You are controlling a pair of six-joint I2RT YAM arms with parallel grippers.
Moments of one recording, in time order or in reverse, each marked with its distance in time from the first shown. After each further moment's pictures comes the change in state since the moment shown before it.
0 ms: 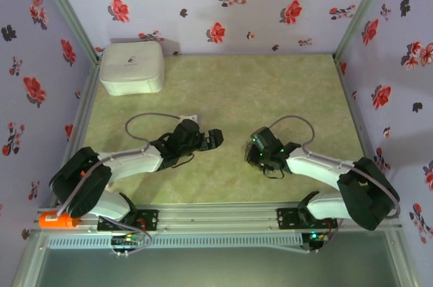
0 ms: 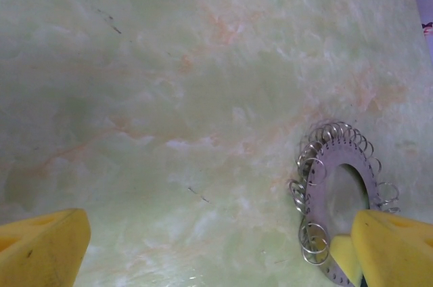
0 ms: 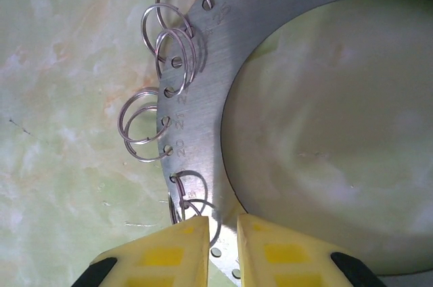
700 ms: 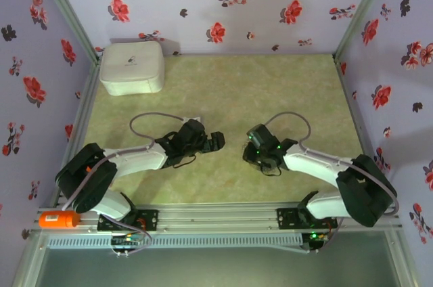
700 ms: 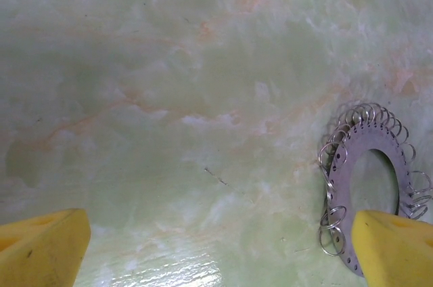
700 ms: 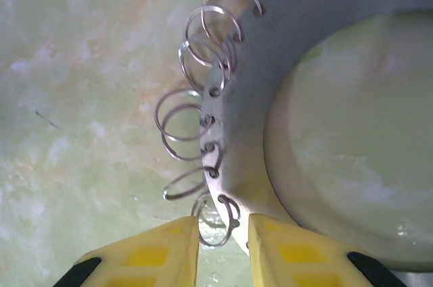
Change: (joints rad) left arm -0.016 0.049 0.045 -0.092 -0.008 -0.011; right arm 0.024 0.035 0.080 -0.056 0.016 -0.025
